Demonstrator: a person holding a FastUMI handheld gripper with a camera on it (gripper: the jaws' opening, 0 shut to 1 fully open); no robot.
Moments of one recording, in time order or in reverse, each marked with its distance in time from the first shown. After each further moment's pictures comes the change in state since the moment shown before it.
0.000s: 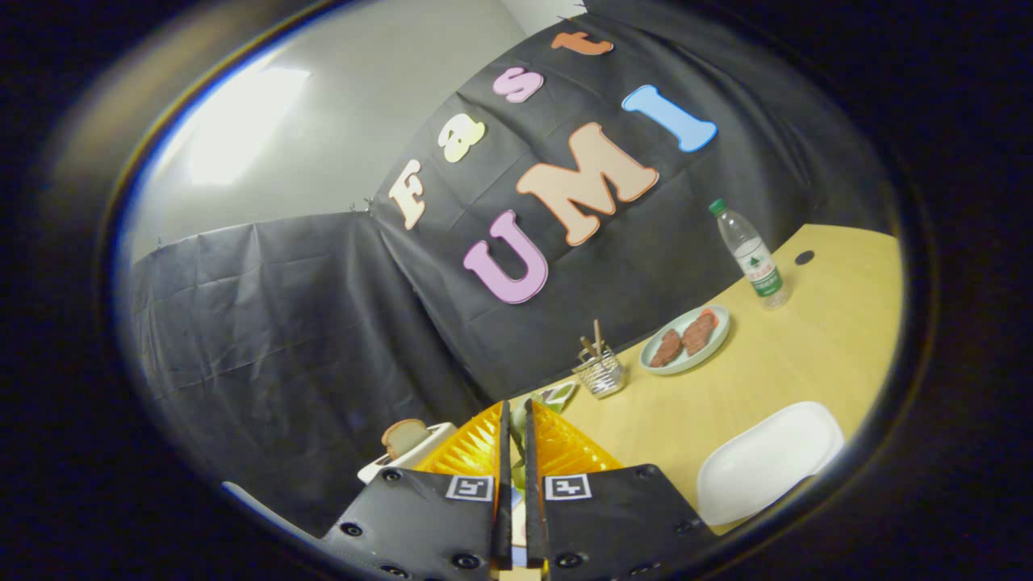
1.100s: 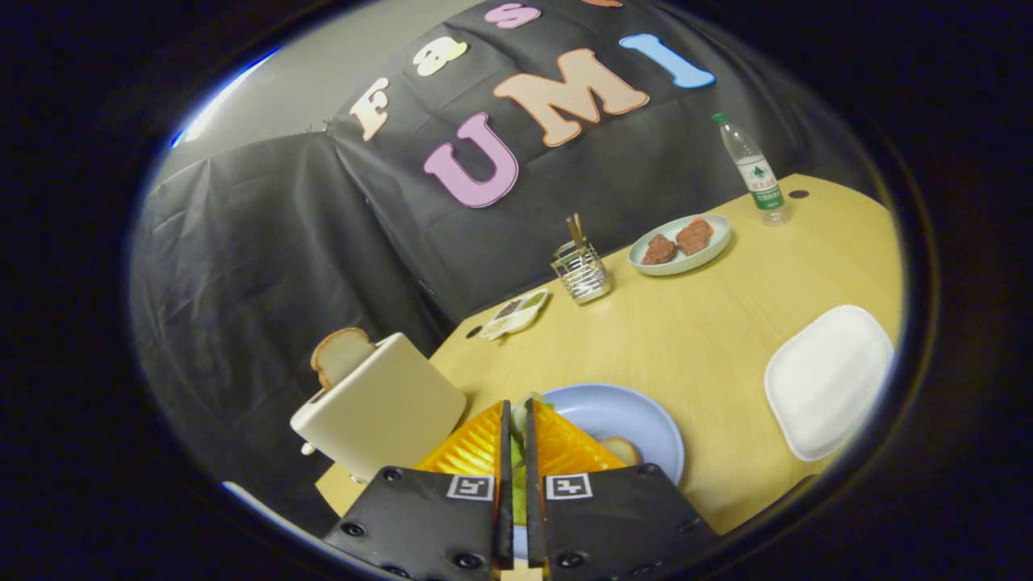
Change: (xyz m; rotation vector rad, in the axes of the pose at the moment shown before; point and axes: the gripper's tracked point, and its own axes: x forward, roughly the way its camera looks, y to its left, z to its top) arm 0.039 -0.028 -0.128 -0.097 0.263 -0.236
